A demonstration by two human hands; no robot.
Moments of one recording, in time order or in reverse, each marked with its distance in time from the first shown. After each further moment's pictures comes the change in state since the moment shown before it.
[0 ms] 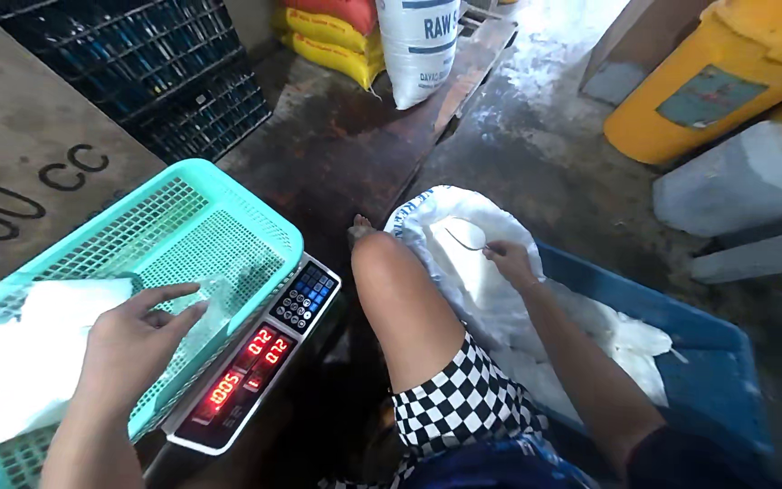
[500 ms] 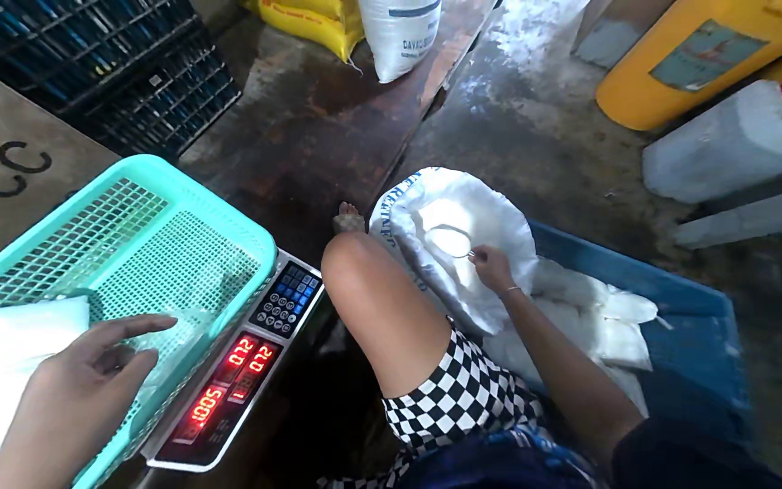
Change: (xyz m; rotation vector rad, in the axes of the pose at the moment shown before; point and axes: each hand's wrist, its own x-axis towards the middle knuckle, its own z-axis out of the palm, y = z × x) left_hand -0.007 0.011 -0.008 0.011 -0.184 0.030; right_hand -0.018 0.022 0.033 -0.172 -0.087 0.136
